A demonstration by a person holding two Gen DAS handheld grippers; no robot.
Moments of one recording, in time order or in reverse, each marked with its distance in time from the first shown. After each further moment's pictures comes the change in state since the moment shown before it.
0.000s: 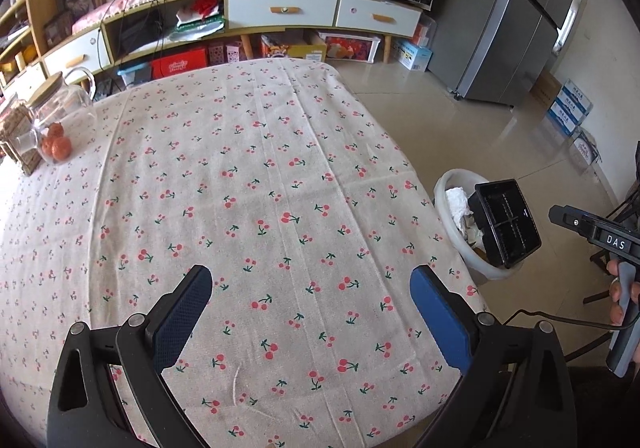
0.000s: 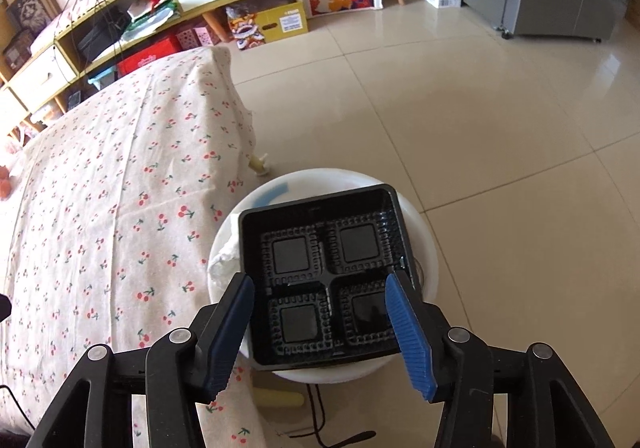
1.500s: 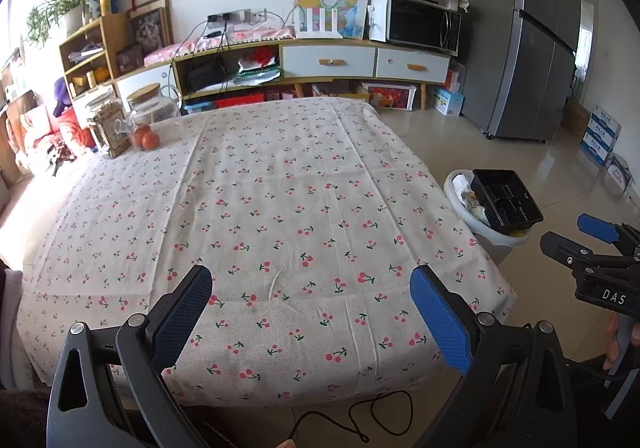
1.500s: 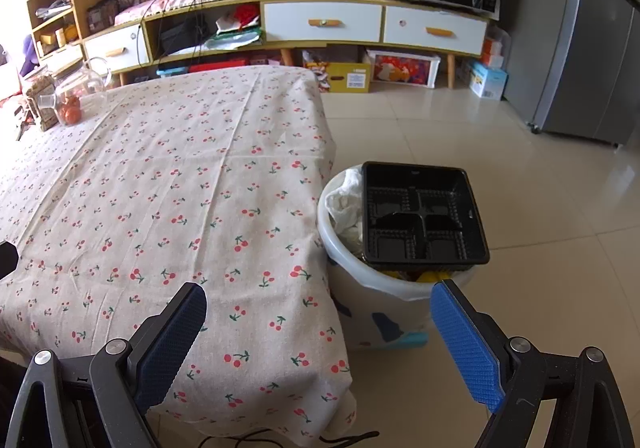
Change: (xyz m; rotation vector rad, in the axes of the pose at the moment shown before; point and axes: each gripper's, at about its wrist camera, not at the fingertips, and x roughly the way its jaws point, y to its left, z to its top) left arm -0.089 -0.020 -0.115 -0.035 -0.229 0.188; right arm -0.046 0.076 -0.113 -0.216 -0.220 0.000
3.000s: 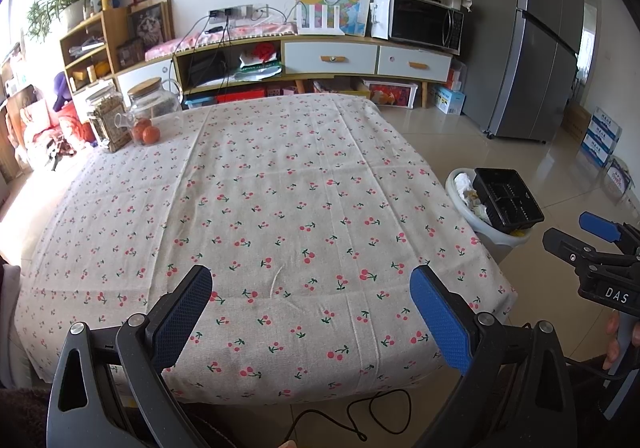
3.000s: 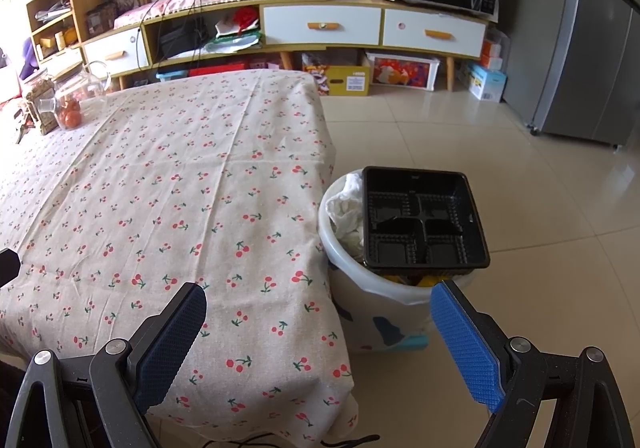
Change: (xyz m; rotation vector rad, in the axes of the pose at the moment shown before) left arm 0.003 0.004 -0.001 -0.012 0.012 -0.003; right arm -0.002 0.001 0.004 0.001 -0.008 0.002
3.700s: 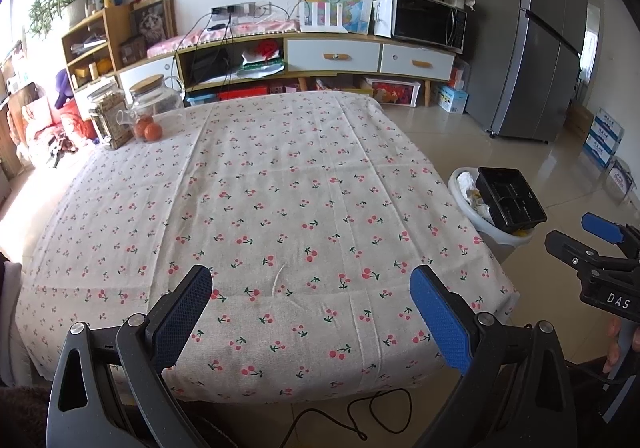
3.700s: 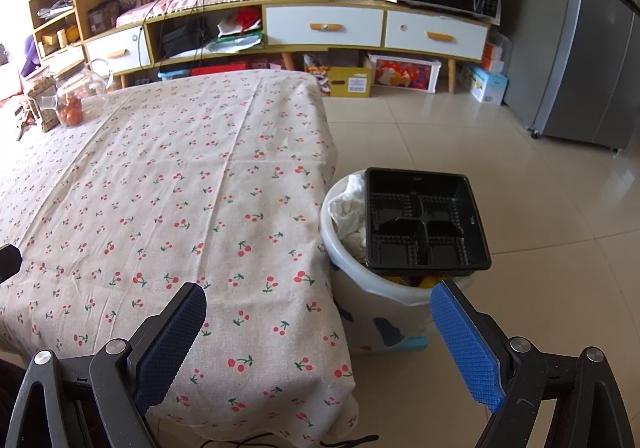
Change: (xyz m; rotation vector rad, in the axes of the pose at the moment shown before) left arm 0.002 0.001 0.000 -0.006 0.013 0.006; right arm 0.001 0.000 0.000 -0.012 -0.003 0.001
